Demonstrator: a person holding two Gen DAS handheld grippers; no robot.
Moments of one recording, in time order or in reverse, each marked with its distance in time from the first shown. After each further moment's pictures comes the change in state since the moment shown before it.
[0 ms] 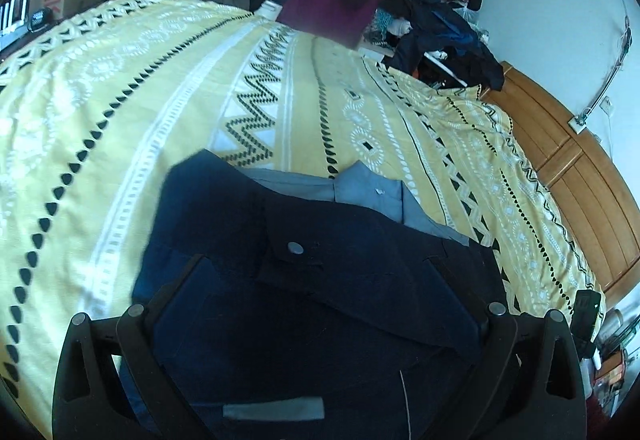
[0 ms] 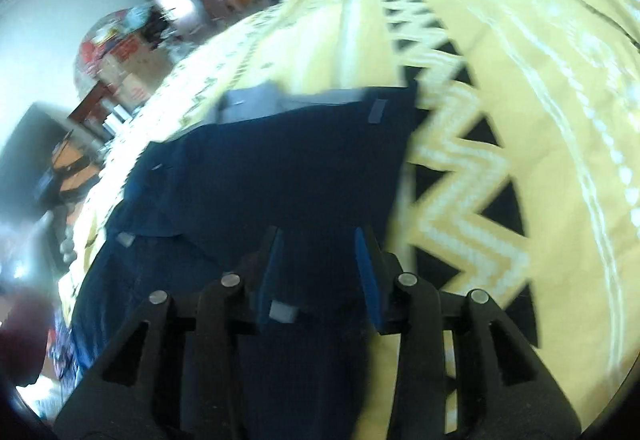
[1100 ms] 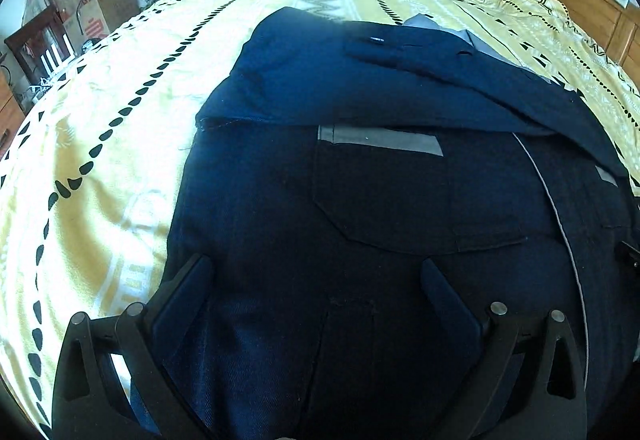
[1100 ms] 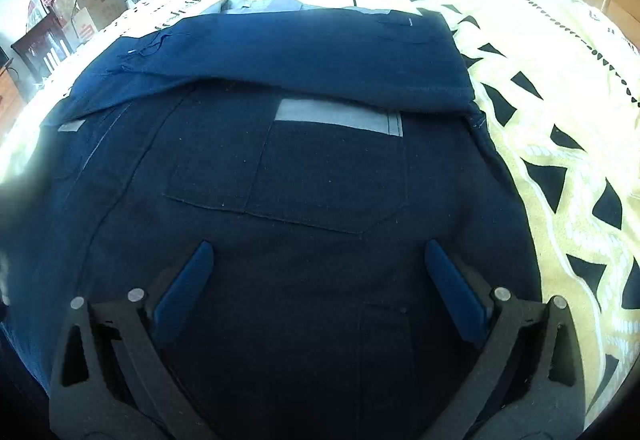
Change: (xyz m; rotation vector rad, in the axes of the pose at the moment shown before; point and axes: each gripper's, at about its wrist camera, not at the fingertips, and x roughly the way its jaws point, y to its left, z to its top) left arm -0.040 0.005 -0.184 0.216 0.151 0.413; right arm 0.058 0.106 -0.121 -0.098 0.028 -0.394
